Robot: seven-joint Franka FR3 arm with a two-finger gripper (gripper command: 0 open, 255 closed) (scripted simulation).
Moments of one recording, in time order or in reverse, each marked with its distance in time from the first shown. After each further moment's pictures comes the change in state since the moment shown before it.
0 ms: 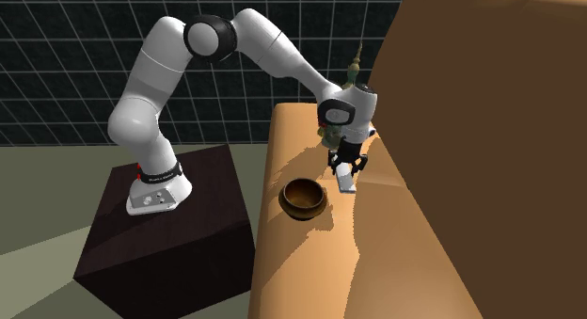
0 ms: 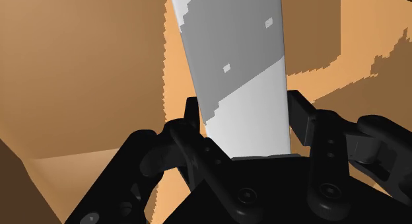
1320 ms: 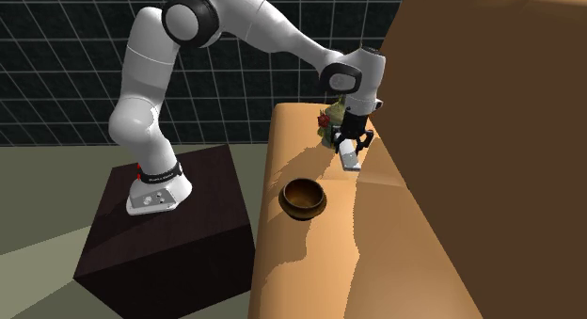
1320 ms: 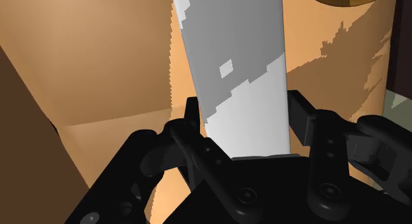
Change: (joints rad) arm 0.023 -0.151 -0.035 0.041 -0.051 -0.187 0.028
